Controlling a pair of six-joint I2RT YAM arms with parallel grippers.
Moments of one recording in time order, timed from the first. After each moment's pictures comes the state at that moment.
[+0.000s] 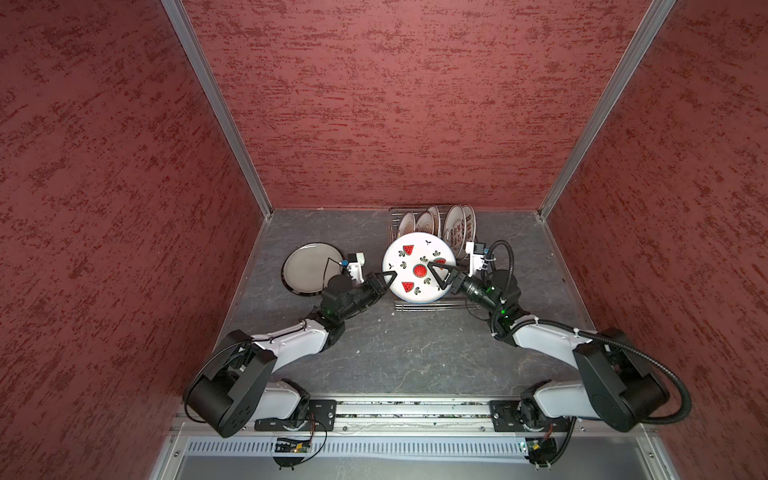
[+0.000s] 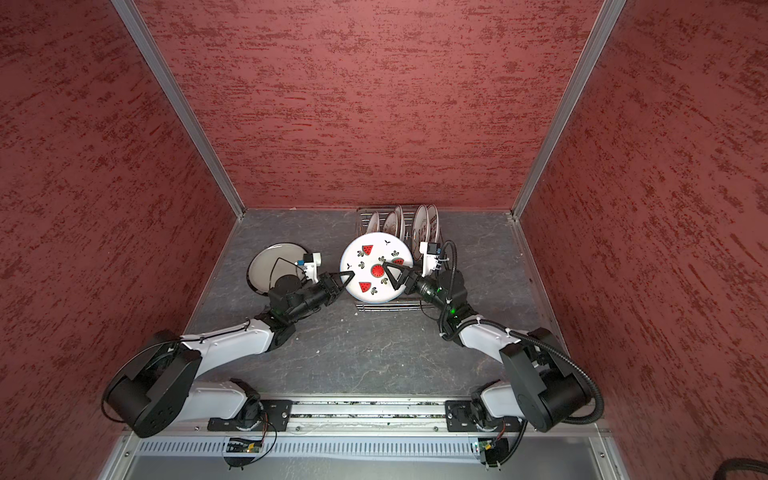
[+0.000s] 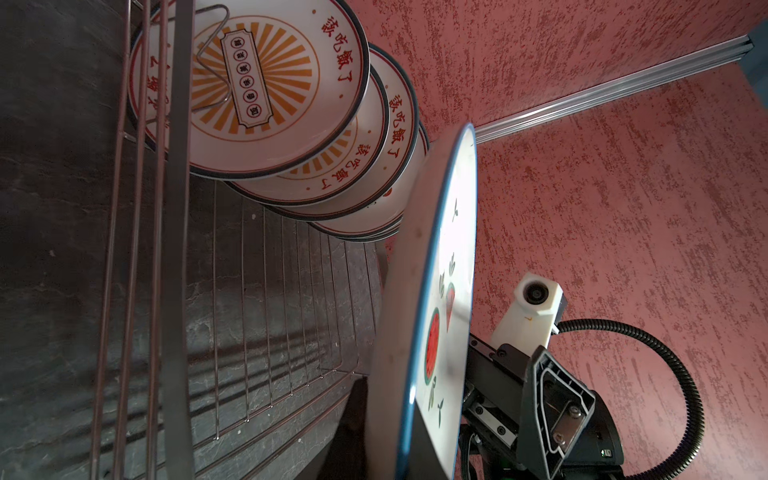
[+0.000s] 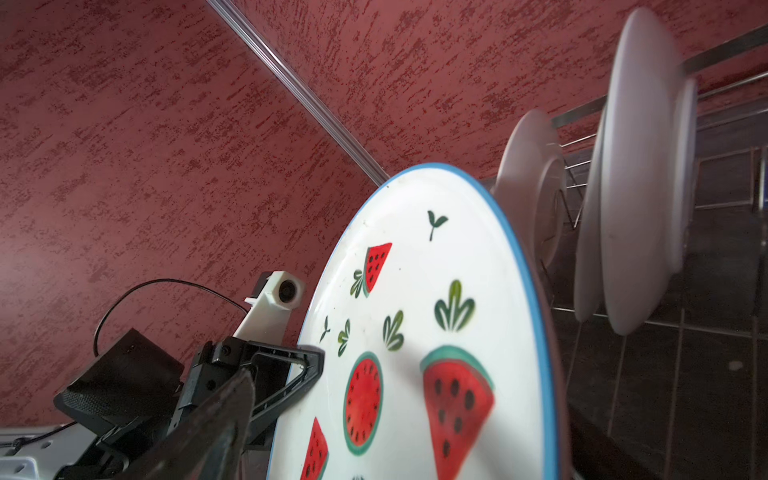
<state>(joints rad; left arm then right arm) -0.53 1.34 0.47 0.76 0.32 -1.22 0.44 1.38 0.50 0.91 -0.42 0.78</state>
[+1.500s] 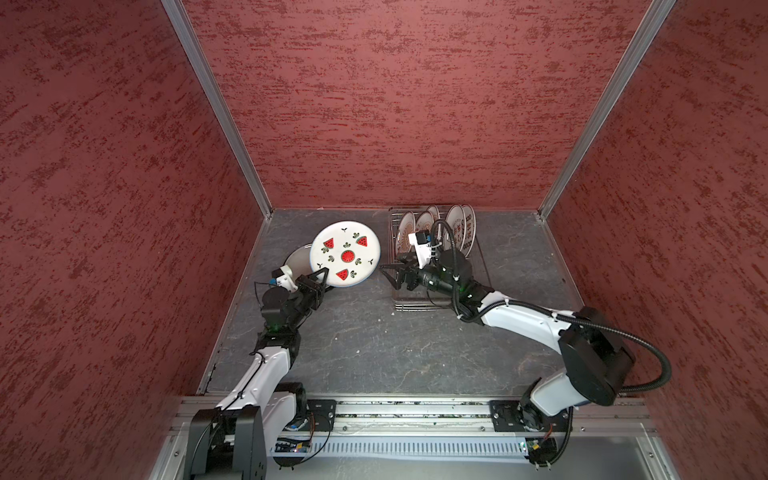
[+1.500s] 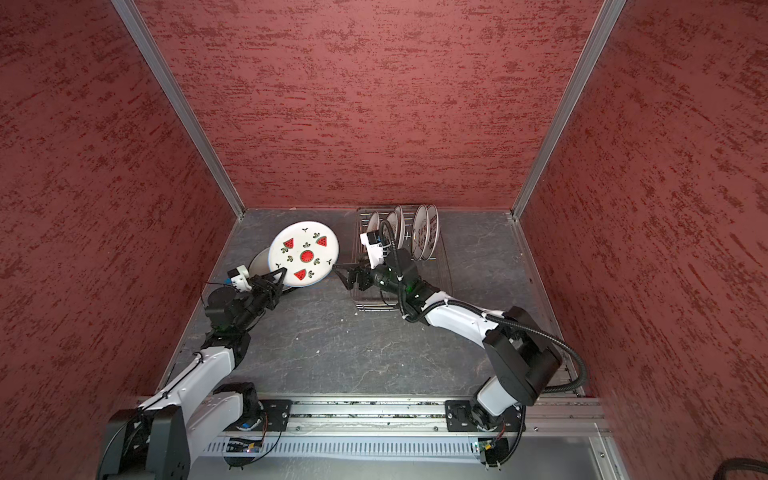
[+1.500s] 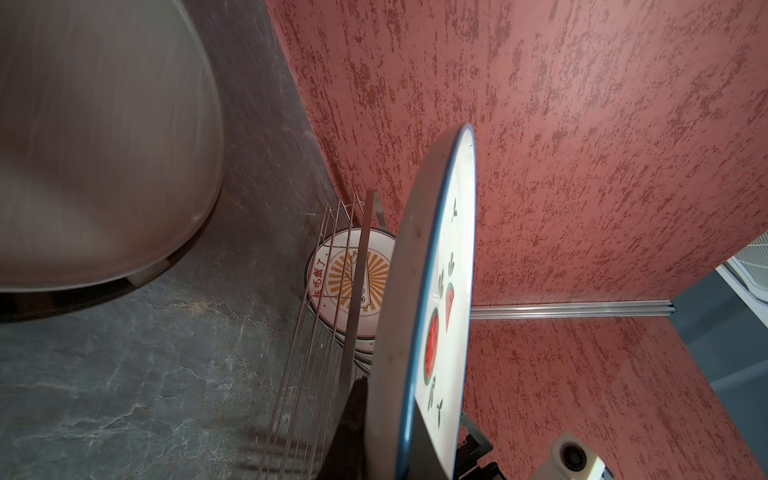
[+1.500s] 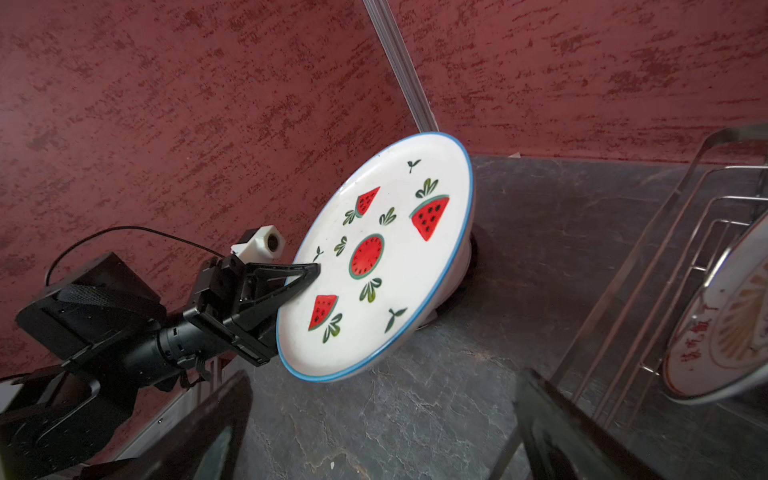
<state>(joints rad) 0.10 0.97 0.27 0.58 0.48 -1.38 0.74 1.59 0.96 0.49 -0.31 0.47</state>
